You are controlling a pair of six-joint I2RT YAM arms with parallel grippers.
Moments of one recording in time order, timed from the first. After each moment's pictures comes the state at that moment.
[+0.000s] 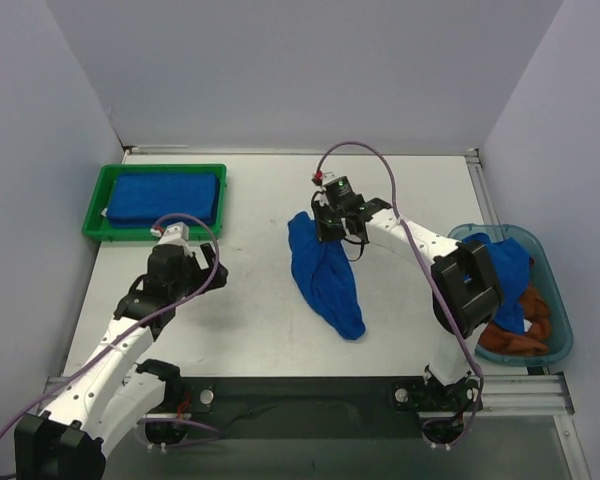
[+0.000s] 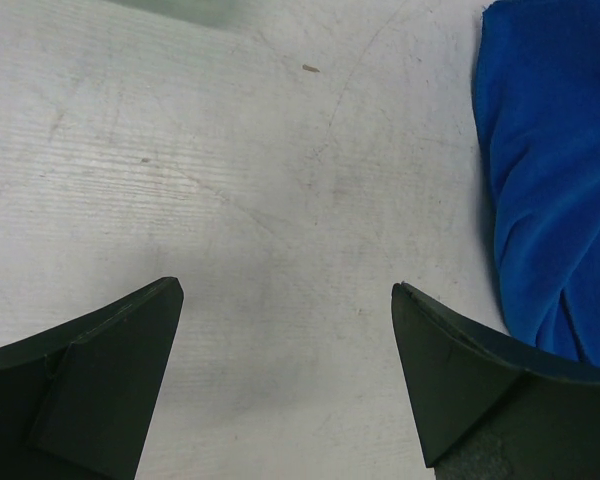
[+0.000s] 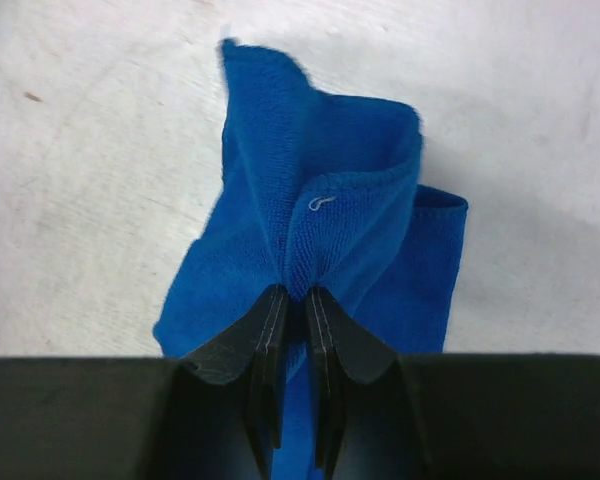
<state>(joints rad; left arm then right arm) -0.29 0.82 0.55 -0.37 -0.06 -0.54 0.61 1.80 1.35 -0.39 0.00 0.22</state>
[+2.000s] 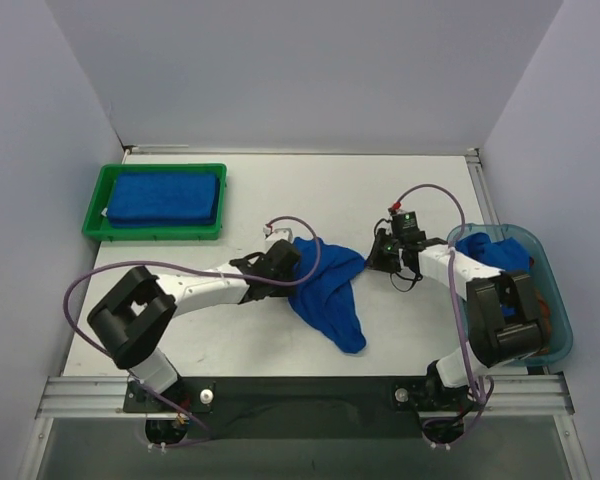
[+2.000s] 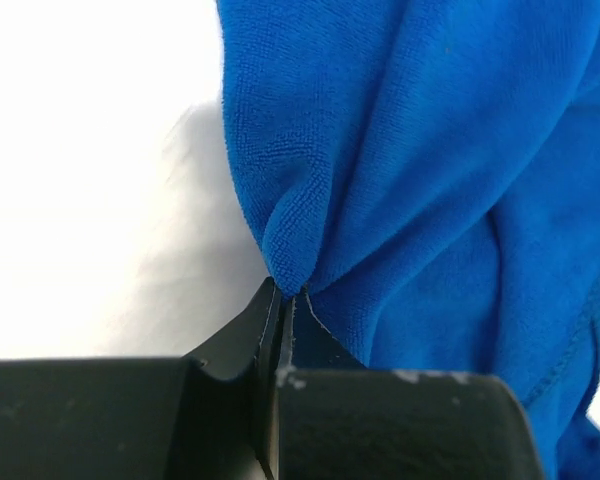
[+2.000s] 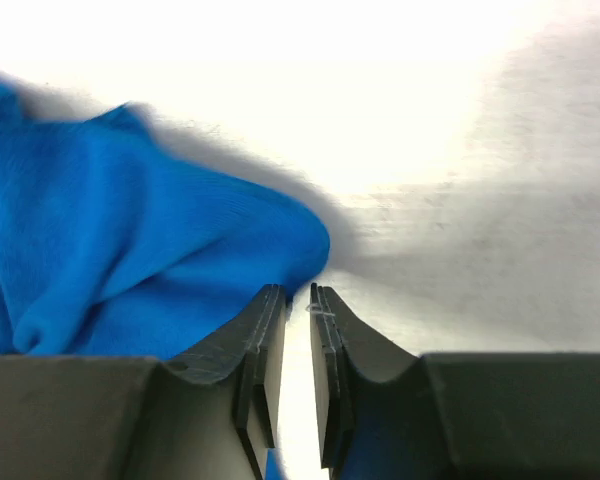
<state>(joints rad) -0.85 1.66 0.93 -0.20 -0.24 -0.77 0.26 1.54 0.76 -0.17 -0.14 0.49</state>
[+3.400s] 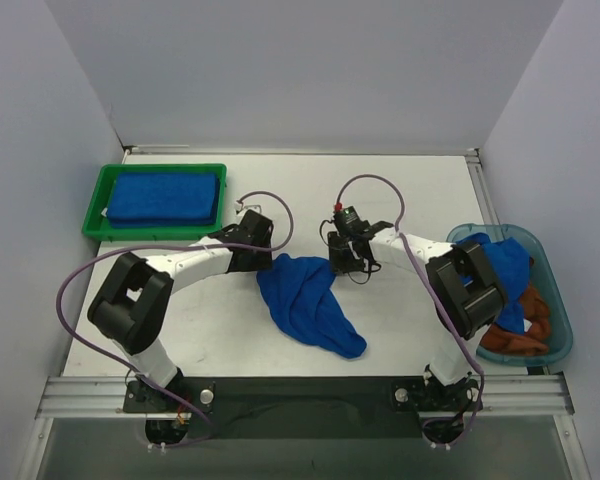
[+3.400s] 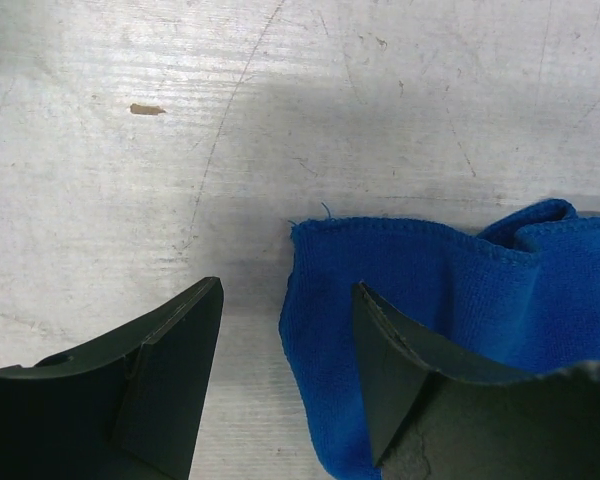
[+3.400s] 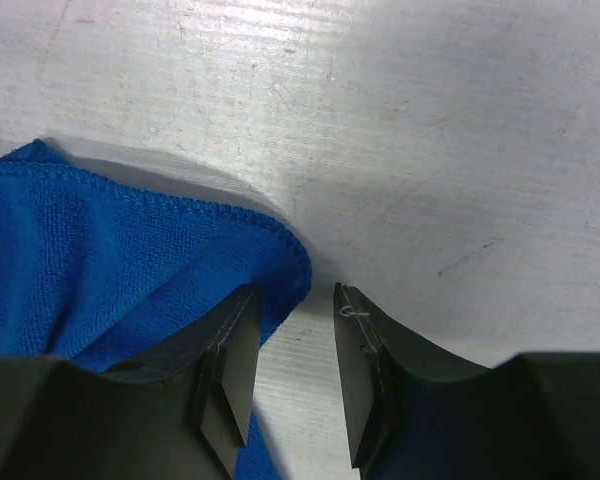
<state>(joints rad) -0.59 1.68 1.01 -0.35 -0.28 -0.60 0.55 1.78 1.05 -0.38 0.04 0.43</state>
